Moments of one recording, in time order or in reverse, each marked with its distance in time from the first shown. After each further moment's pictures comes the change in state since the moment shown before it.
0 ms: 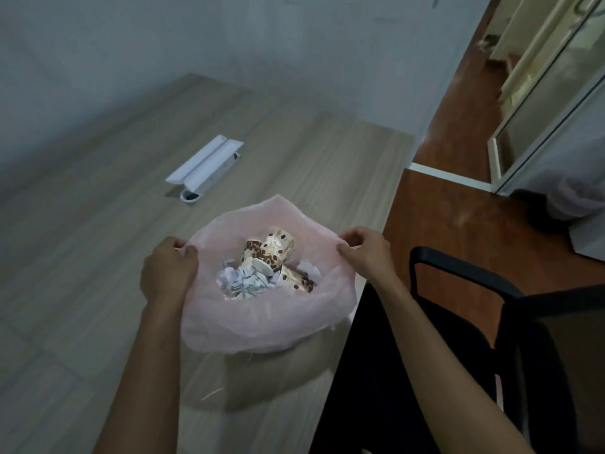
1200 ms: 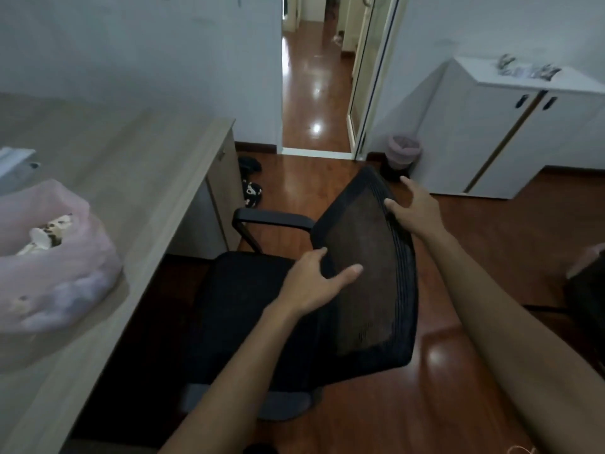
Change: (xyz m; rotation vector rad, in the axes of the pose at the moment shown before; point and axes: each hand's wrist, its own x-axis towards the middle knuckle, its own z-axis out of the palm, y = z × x) left_hand -0.551 0.248 0.233 -0.126 -1.023 0.632; right_hand -0.134 0.333 -0.486 -0.223 0.331 0.147
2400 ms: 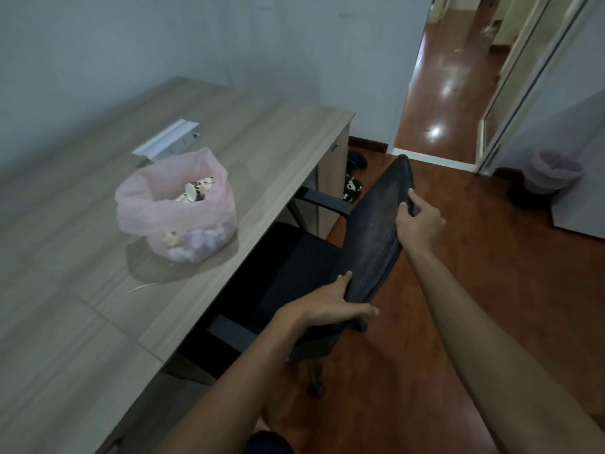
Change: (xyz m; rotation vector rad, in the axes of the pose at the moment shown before) left_hand -0.046 -0.080 -0.066 -0.054 -0.211 -0.343; right_hand -0.030 -0.130 0.153 0.368 0.092 -0.026
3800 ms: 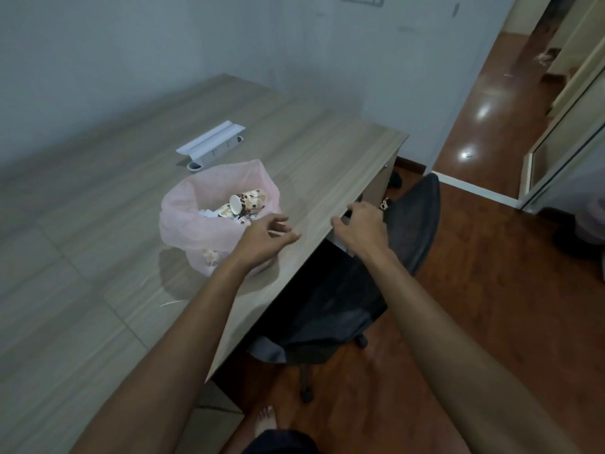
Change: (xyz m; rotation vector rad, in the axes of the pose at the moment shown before) left_hand -0.010 -0.105 -0.243 -0.310 0.791 0.178; right_hand -0.028 -0.127 0.189 -0.454 -0.504 -0.356
